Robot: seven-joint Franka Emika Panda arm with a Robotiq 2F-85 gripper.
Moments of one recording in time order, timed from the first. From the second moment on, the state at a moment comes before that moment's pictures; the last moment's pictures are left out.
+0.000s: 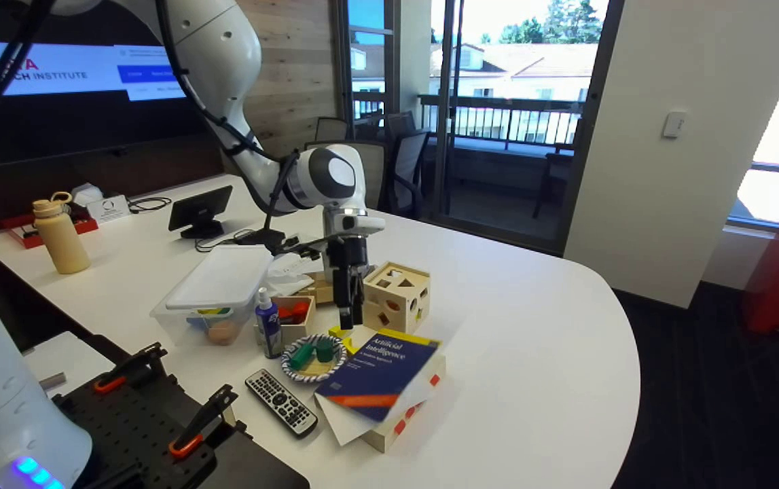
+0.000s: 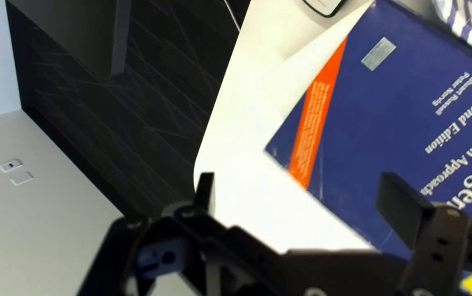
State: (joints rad) arm 0.07 0.49 -0.35 -2.17 -0.41 2.21 1.17
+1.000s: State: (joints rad) arm 0.08 0.33 -0.17 -2.22 -0.47 2.25 1.12
